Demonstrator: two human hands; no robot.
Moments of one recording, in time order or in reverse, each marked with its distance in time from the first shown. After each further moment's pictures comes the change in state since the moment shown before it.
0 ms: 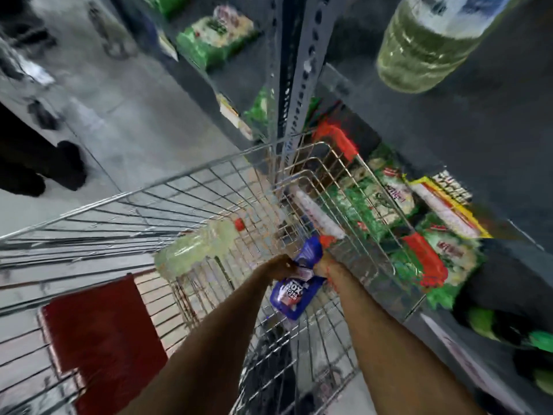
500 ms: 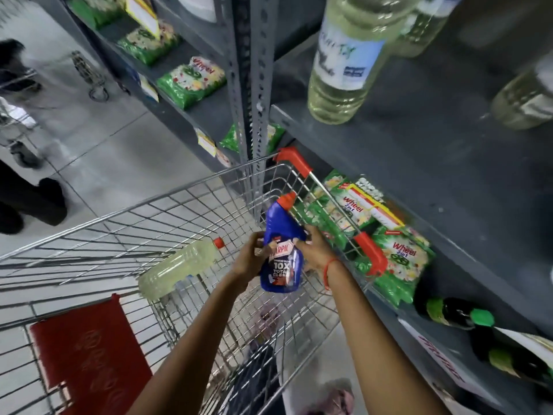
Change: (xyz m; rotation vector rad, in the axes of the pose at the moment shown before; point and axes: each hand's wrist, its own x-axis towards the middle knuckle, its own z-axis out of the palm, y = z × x) left_hand -0.096 0.038 -0.009 -0.488 0.325 0.381; right_hand -0.040 -0.022 -0.045 0.022 0.058 -0.391
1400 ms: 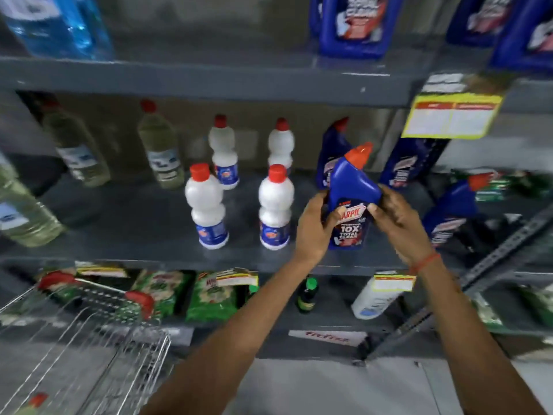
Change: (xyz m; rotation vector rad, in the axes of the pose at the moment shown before) left_hand -0.257 0.165 0.534 0.316 -0.370 1.050; right_hand -0.429 0.224 -0.437 0.315 0.909 -0.728
